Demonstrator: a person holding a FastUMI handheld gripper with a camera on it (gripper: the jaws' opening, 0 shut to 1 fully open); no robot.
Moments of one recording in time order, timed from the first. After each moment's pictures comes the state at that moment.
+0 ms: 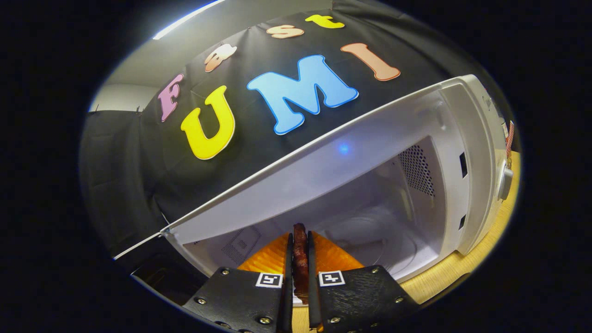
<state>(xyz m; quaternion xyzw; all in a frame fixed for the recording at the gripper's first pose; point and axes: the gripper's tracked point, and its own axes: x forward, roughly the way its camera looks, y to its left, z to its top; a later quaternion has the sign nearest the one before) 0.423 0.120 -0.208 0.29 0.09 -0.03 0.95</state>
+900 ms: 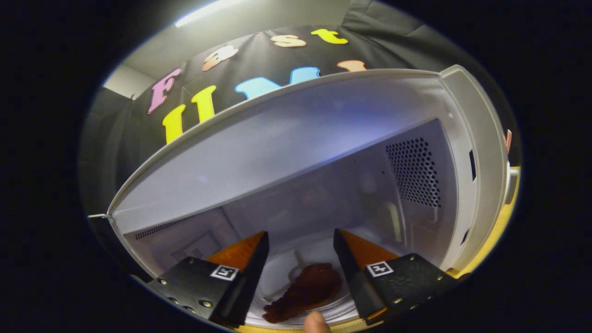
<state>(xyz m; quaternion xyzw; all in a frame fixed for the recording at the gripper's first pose) 0.462 0.091 -0.233 0.22 0.04 -0.10 0.97</state>
